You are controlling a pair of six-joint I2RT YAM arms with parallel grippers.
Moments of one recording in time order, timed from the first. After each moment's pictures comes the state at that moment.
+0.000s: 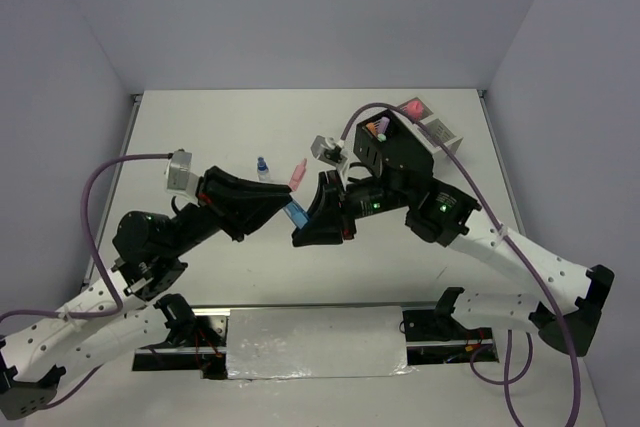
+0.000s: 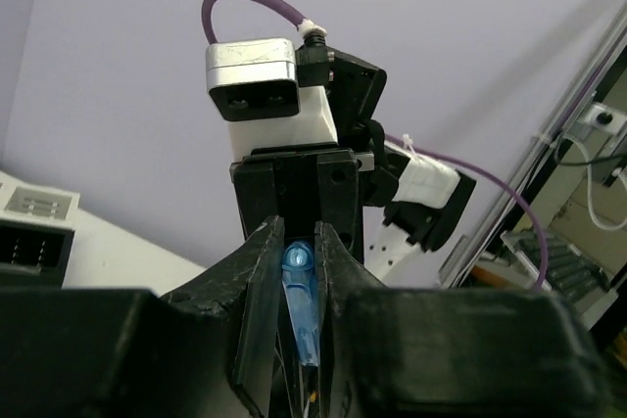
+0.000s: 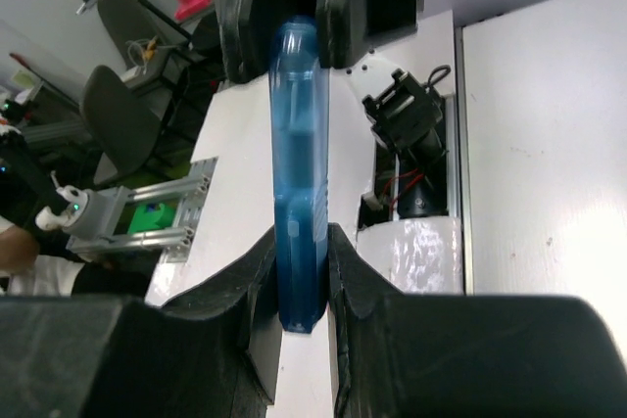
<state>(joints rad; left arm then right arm) -0.85 0.68 0.71 0.48 0.29 -0.65 0.92 1.08 1.13 -0.13 -0.84 0.44</state>
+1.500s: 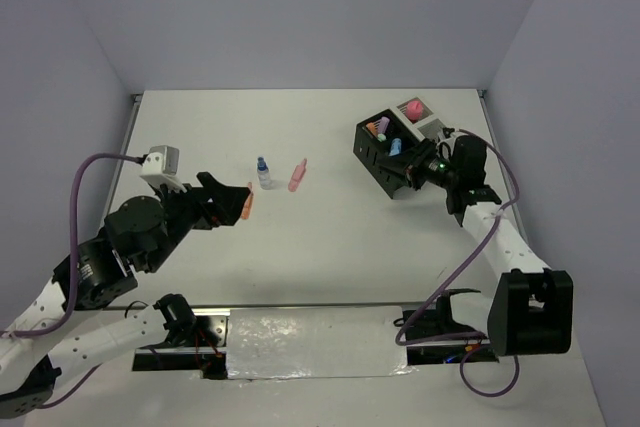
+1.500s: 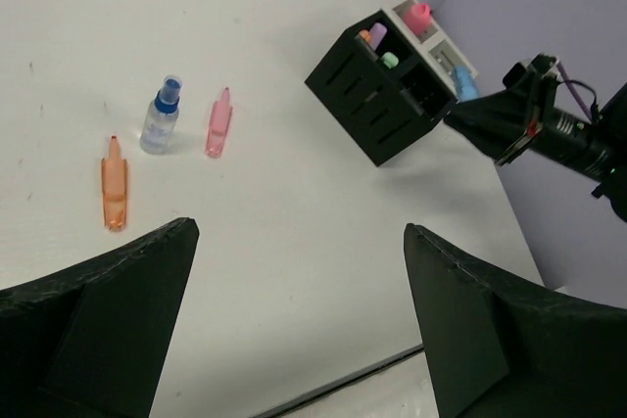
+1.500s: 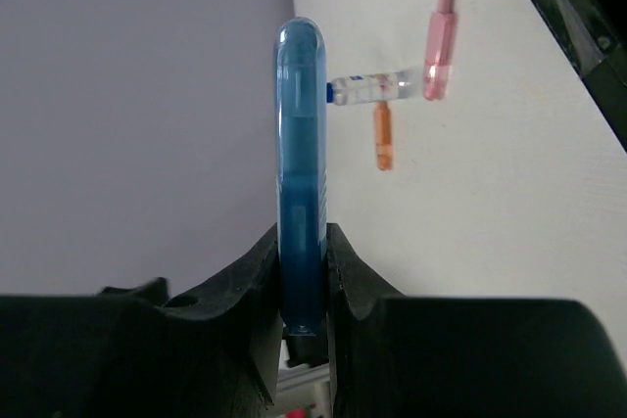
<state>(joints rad) -0.90 0.62 1.05 -0.65 -0.50 -0.64 0.02 1.15 0.70 0.06 -0.72 1.12</state>
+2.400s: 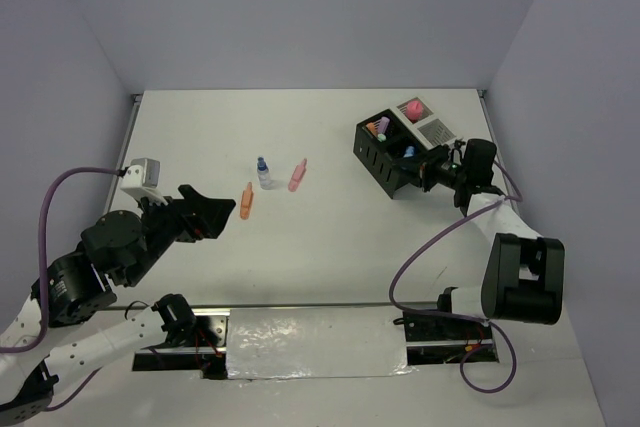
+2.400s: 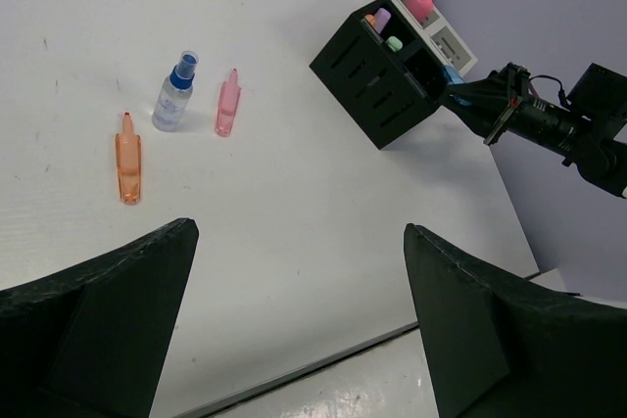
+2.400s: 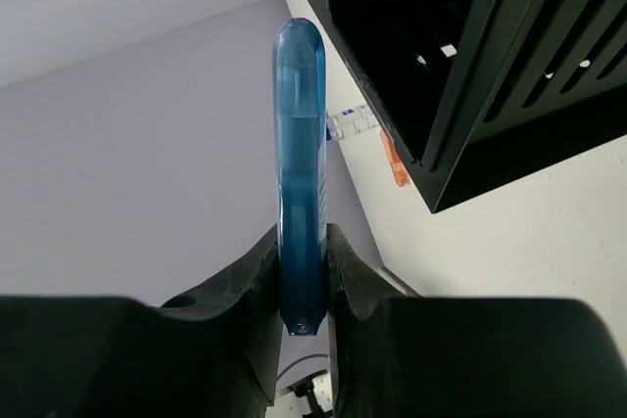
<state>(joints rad) -0.90 0.51 1.05 -0.77 -0.48 -0.66 -0.15 1.33 0.68 0.15 -0.84 1.29</state>
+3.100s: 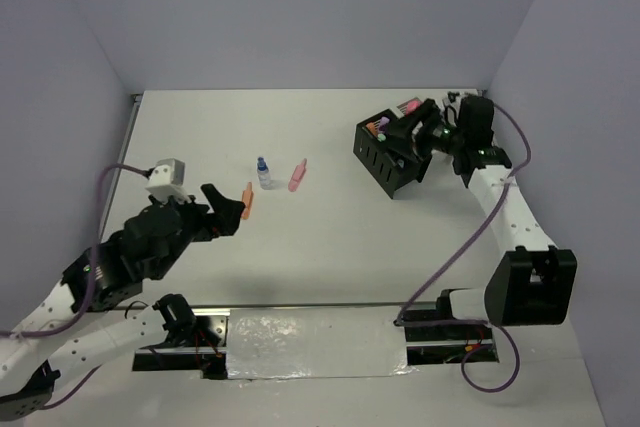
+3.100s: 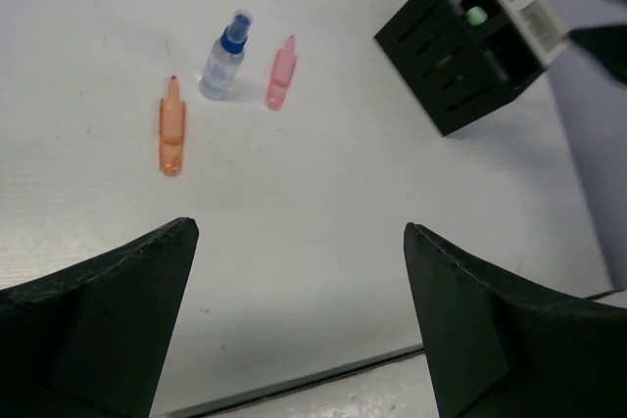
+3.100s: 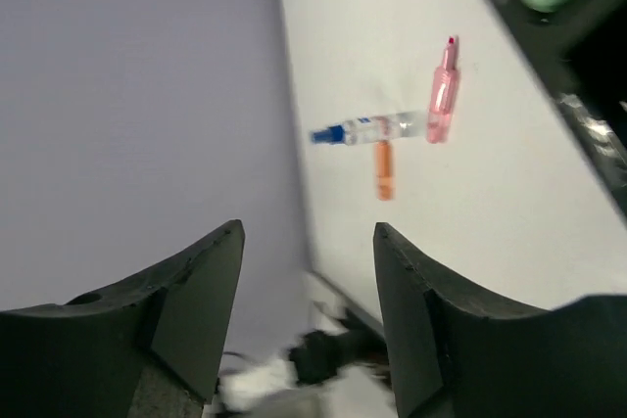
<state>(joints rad) -0.90 0.55 0.98 -0.78 -0.55 -0.70 -0.07 1.32 0.98 -0.13 -0.76 1.09</state>
